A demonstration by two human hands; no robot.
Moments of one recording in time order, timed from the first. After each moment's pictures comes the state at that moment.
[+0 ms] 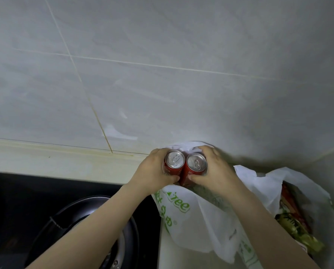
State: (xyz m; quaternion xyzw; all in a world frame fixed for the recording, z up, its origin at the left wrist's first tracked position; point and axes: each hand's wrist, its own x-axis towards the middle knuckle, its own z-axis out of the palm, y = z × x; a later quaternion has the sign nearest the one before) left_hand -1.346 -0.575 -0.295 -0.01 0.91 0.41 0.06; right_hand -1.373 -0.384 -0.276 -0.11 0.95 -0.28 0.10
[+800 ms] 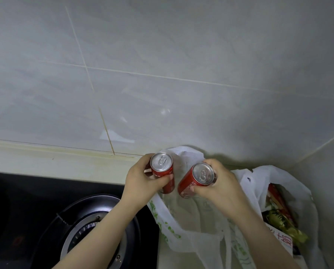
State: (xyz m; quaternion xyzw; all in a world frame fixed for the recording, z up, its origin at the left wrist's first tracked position) left_hand -1.295 -0.582 -0.279 -0.11 0.78 0.61 -0.07; right_hand -1.313 -0.378 -0.238 -0.03 0.91 -0.41 0.08
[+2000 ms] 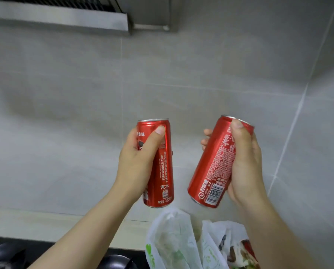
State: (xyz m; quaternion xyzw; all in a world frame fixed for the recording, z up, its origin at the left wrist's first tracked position) left_hand -1.143 -0.559 0.047 0.08 0.62 0.73 -0.27; right_hand -1.165 -0.395 0.057 -0.19 0.53 -0.81 -0.18
